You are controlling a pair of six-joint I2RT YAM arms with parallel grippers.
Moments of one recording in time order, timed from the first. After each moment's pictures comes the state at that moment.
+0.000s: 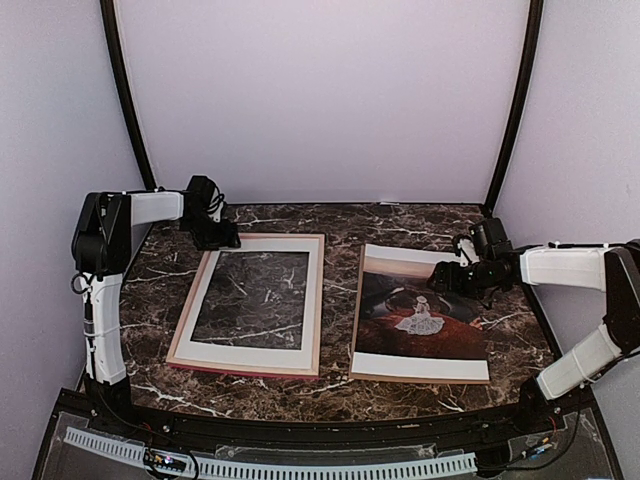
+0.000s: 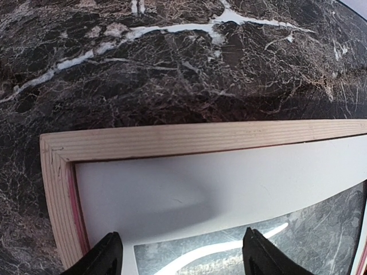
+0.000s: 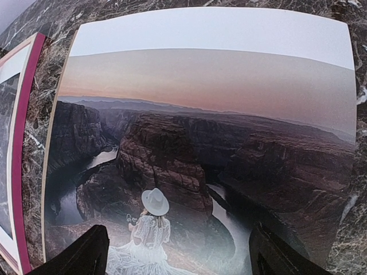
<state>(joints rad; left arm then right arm) -0.18 2.20 1.69 -0.56 0.16 -0.20 0.29 1.43 0.74 -0.25 -0.17 0.36</state>
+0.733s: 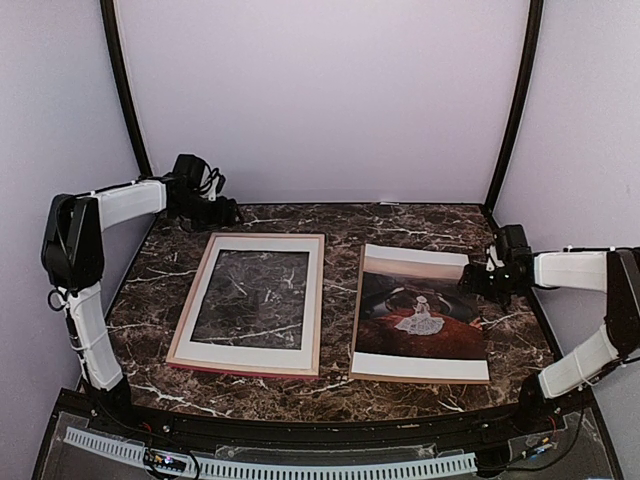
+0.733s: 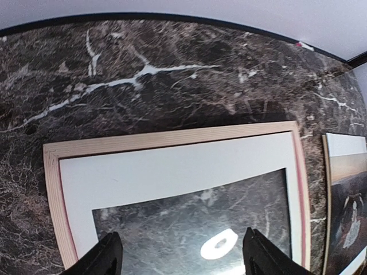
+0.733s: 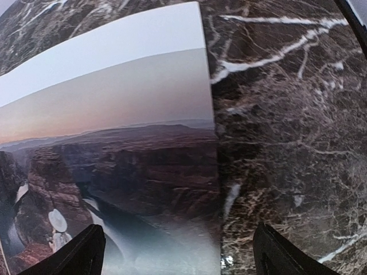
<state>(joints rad) -0.21 1.98 1.57 -0.50 0.26 -0.23 0.12 1.40 0.69 -0.27 -0.04 0.37</state>
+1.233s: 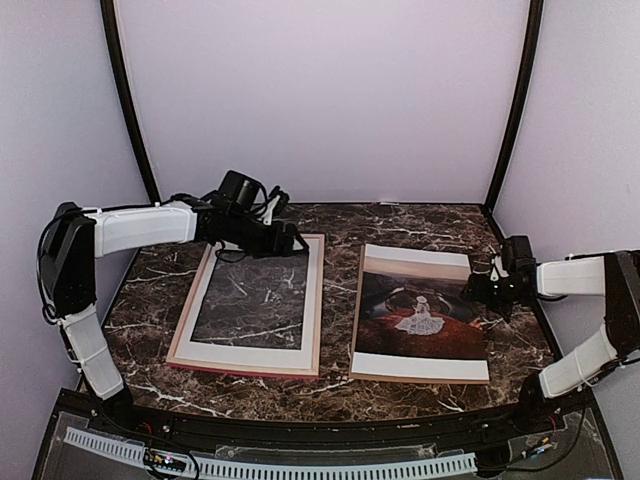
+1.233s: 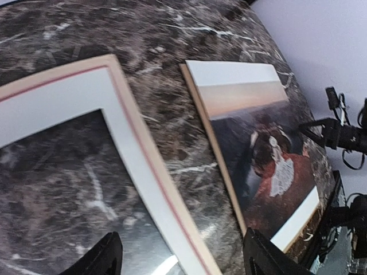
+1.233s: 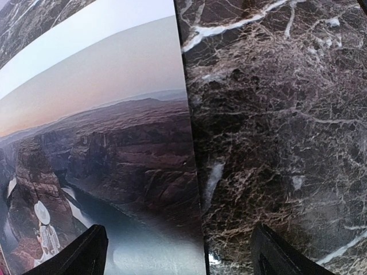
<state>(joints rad) -0.56 1.80 1.37 -0.34 0.35 -0.37 0.05 1.40 0.59 -0.21 -0.11 0.40</state>
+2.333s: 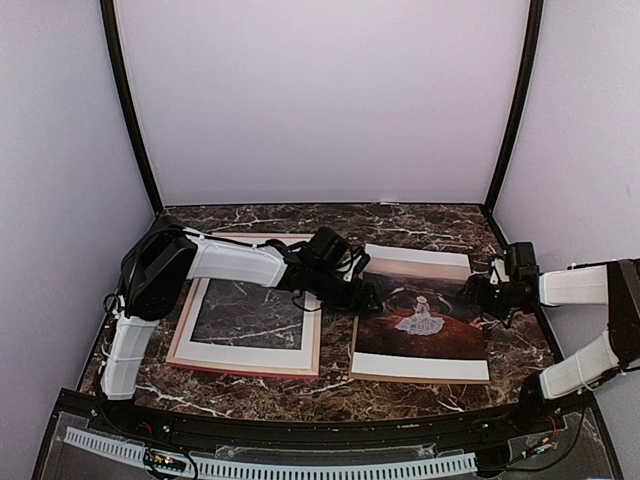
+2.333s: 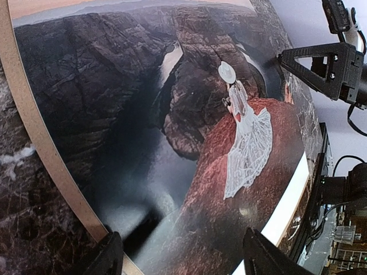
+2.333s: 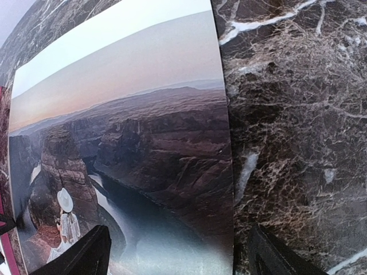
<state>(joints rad) -0.90 2.24 1.61 -0.19 0.42 -0.57 0.04 1.35 0.51 -0.11 -0.22 0.40</state>
